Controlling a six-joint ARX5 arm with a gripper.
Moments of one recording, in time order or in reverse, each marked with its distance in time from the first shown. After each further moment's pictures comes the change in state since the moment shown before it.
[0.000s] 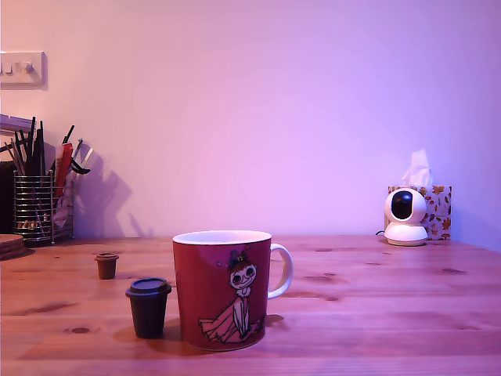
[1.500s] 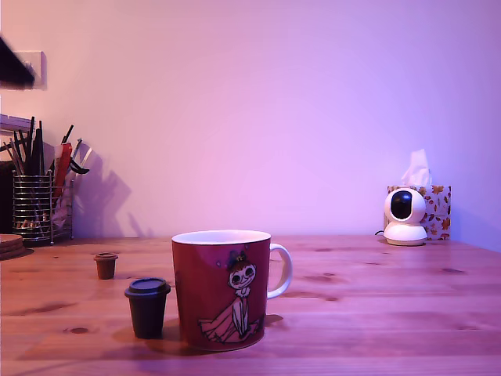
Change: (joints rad) arm 0.000 0.100 -0.360 0.536 -0.047 0.105
